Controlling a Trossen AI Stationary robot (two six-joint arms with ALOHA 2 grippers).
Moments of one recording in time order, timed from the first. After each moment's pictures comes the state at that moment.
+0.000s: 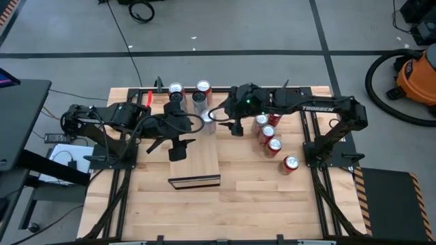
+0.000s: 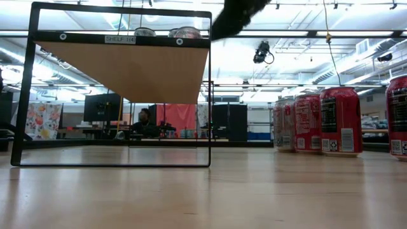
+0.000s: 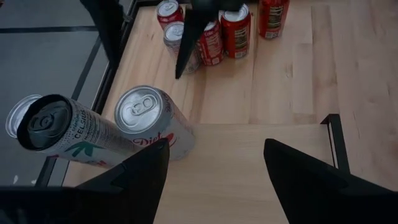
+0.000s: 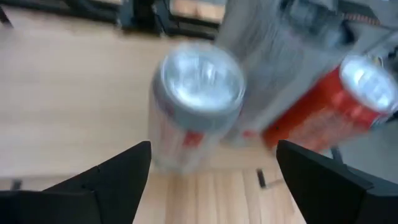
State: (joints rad) left arm -0.21 1.41 1.74 -1.15 -0.41 -0.15; right arm -0.16 1.55 1.44 -0.51 0.01 -0.26
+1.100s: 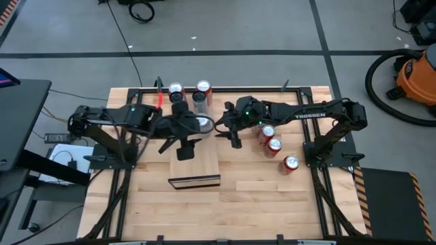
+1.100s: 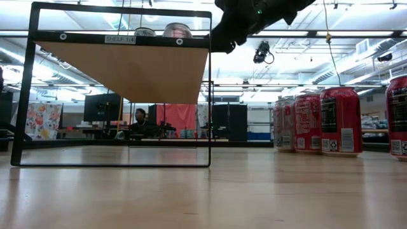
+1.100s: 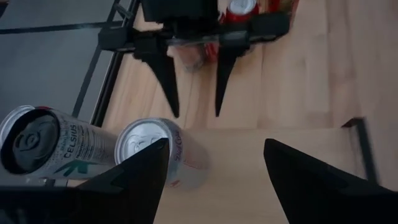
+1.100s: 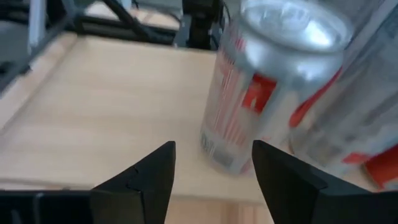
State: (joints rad) left arm -0.17 1.48 1.73 -1.11 -0.41 -0.09; right arm -0.14 1.55 1.16 -0.11 -0.20 -0.24
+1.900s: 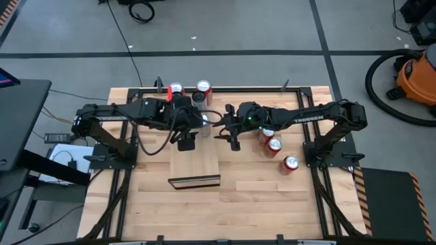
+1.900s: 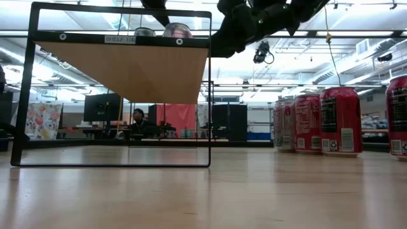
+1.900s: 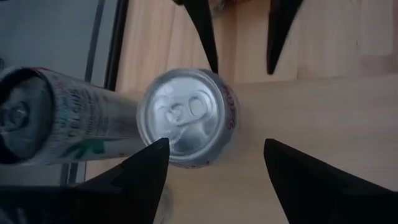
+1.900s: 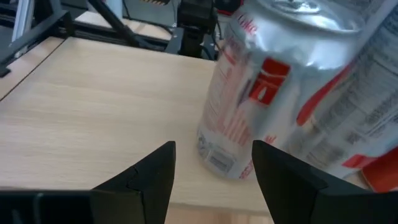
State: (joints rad) left arm -0.03 1.51 1.66 -1.17 -0.35 0.04; right arm -0.14 1.55 1.04 0.12 -0.15 -0.26
